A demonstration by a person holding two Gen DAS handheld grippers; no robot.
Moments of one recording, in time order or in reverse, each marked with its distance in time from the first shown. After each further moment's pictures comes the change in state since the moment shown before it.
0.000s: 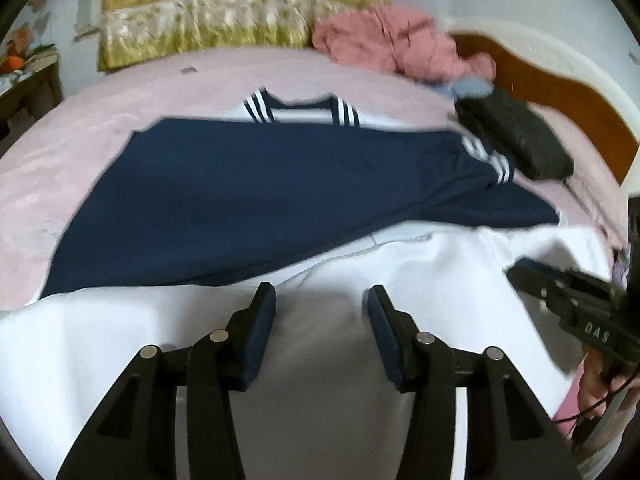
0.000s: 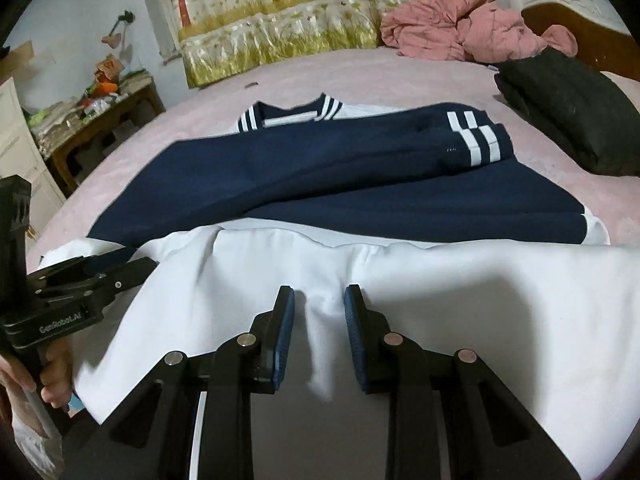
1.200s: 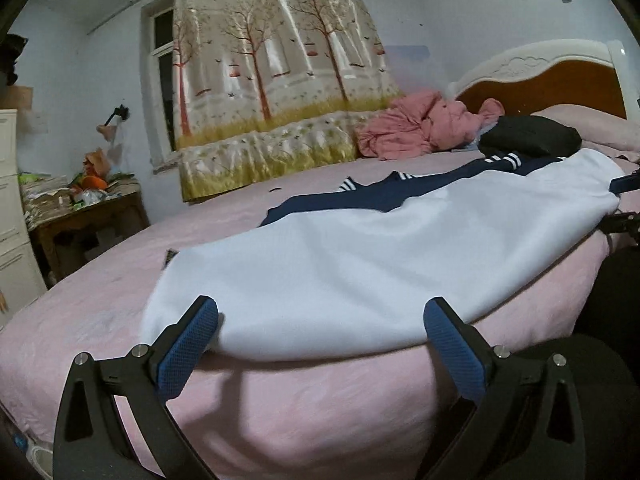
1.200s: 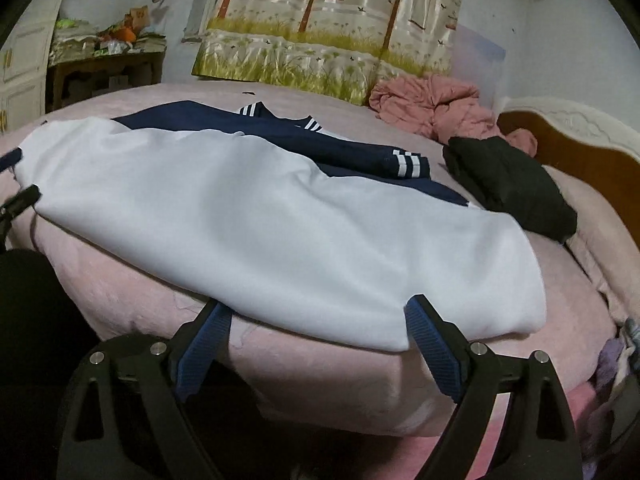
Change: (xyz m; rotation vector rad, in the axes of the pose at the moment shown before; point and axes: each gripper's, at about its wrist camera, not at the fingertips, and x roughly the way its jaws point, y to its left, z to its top) left arm -0.096 0.046 -0.148 0.249 -0.461 0.325; right arm -0.078 0.019 -0.113 -0.330 -0.165 -0.304
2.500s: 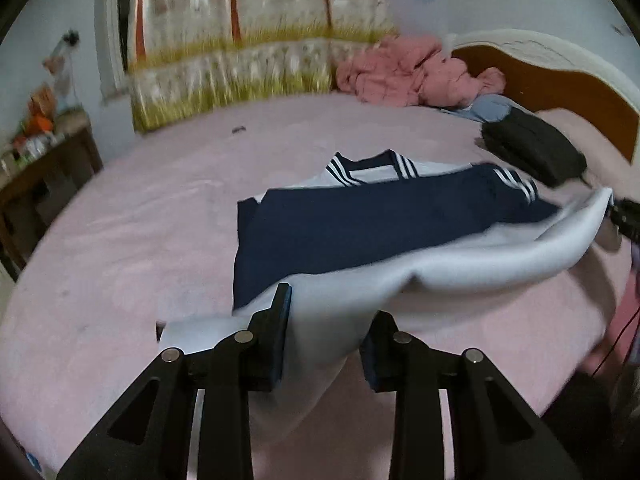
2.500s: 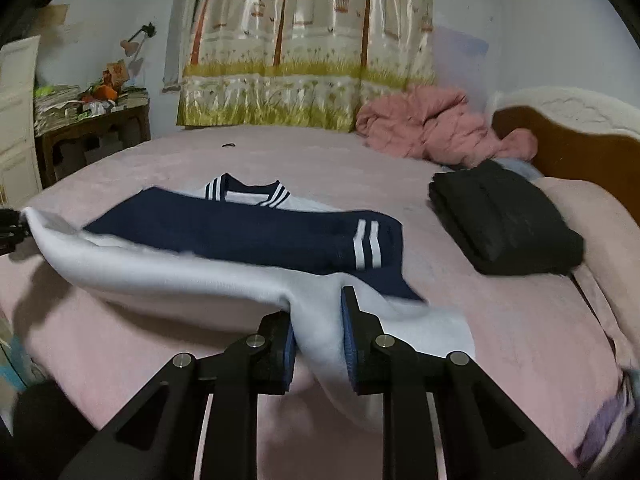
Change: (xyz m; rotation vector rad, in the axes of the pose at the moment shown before) left arm 0.123 0.059 0.157 -0.098 0.387 -0.204; right arm 0.027 -0.083 0.117 0.150 -0.052 0.085
